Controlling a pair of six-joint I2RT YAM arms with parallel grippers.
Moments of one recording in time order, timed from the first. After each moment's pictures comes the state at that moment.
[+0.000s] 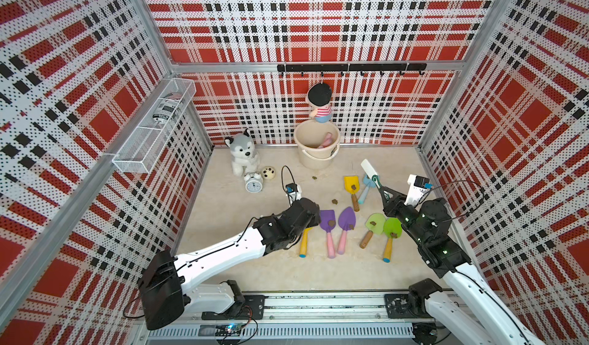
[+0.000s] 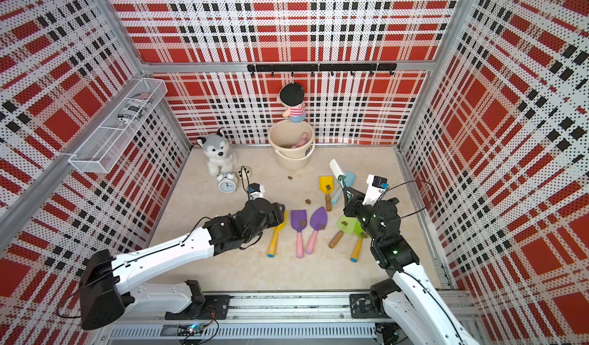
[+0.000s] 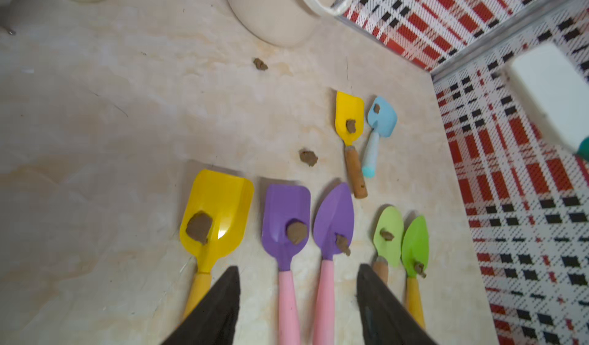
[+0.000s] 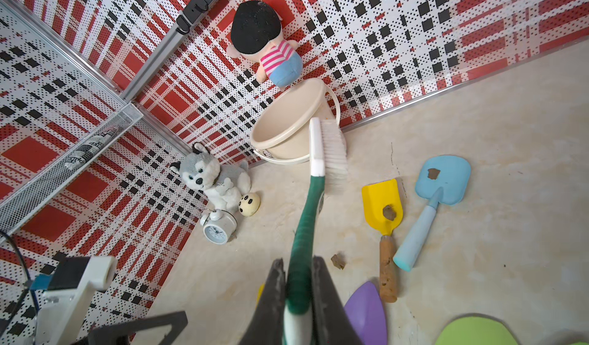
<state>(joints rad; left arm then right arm) -0.98 1.26 0.88 -0.35 -0.40 -0.97 0.34 0.68 0.58 -0.03 -0.05 0.59</state>
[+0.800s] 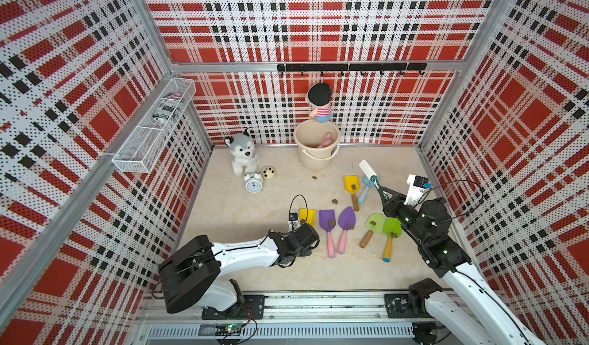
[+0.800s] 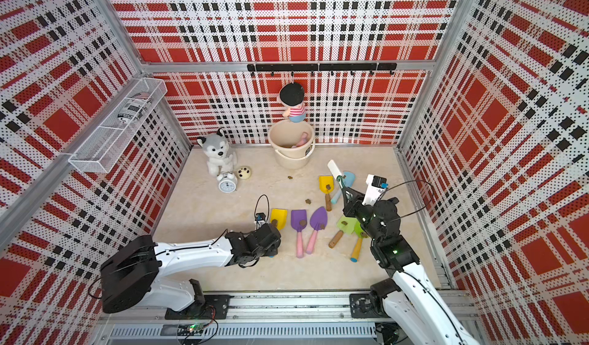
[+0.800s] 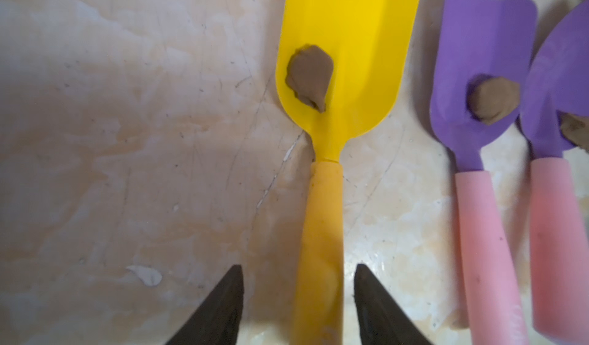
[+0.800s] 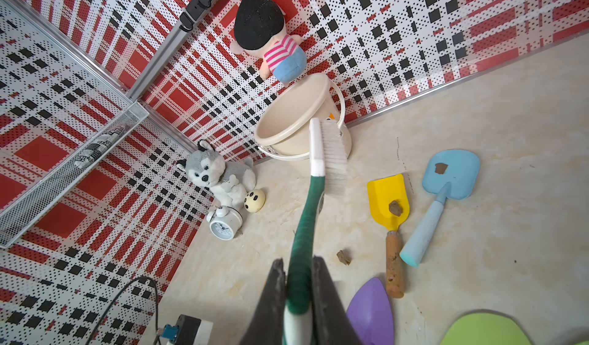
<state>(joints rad) -1.00 1.44 0.65 -0.34 -0.32 -0.98 0.34 0.67 0.58 -0.04 -0.07 0.61</state>
